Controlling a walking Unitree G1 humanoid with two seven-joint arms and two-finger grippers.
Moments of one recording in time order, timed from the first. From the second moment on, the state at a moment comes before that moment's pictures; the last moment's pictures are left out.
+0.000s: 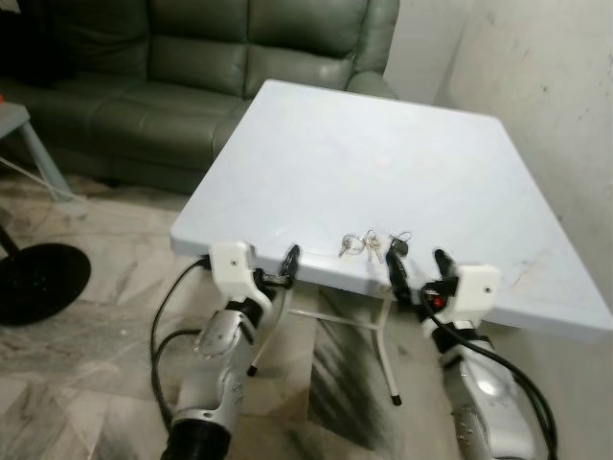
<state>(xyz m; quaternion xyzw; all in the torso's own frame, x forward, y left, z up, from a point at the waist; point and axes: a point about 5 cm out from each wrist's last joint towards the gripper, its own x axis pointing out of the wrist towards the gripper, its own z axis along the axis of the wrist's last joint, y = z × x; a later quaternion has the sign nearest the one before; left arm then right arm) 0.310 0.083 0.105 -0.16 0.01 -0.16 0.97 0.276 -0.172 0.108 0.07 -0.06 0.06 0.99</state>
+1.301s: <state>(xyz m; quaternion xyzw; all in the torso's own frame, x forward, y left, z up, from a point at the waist) 0.296 0.078 0.100 -0.12 0.02 -0.21 0.97 0.302 -0.157 0.112 0.07 0.00 0.05 1.00</state>
